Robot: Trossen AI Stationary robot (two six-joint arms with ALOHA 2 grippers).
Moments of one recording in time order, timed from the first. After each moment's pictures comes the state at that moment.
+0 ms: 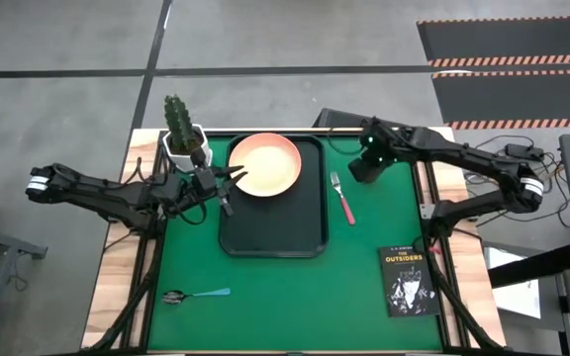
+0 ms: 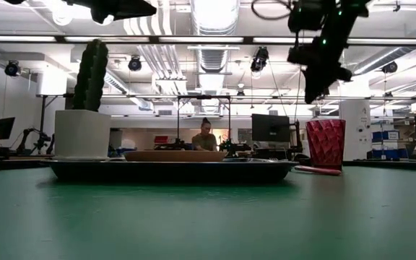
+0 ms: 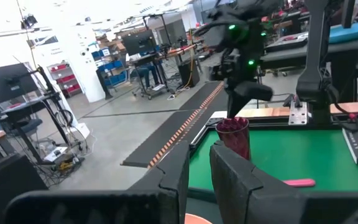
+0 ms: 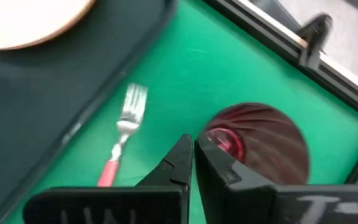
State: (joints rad) left arm -0.12 0.88 0.63 0.30 -0.64 0.28; right arm -0.54 1.28 1.08 -0.90 0.15 0.32
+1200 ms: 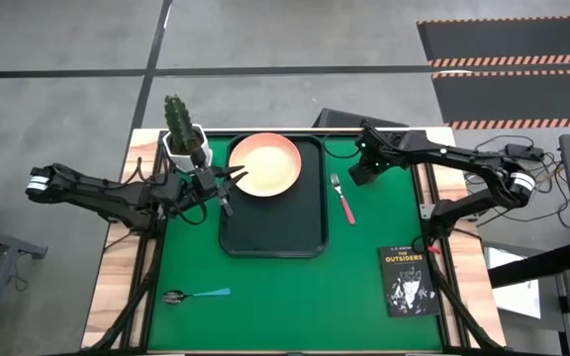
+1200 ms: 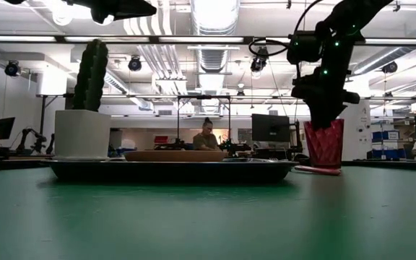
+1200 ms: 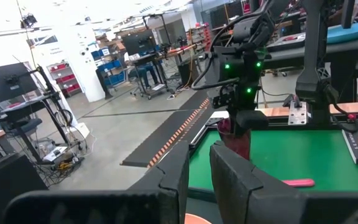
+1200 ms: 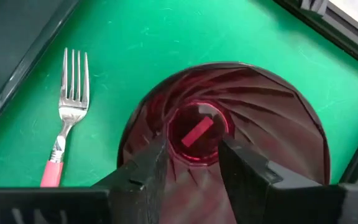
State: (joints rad) left arm -0.12 0.88 0.63 0.30 -0.64 0.27; right arm -0.59 1.36 0.92 -0.80 0.18 0.35
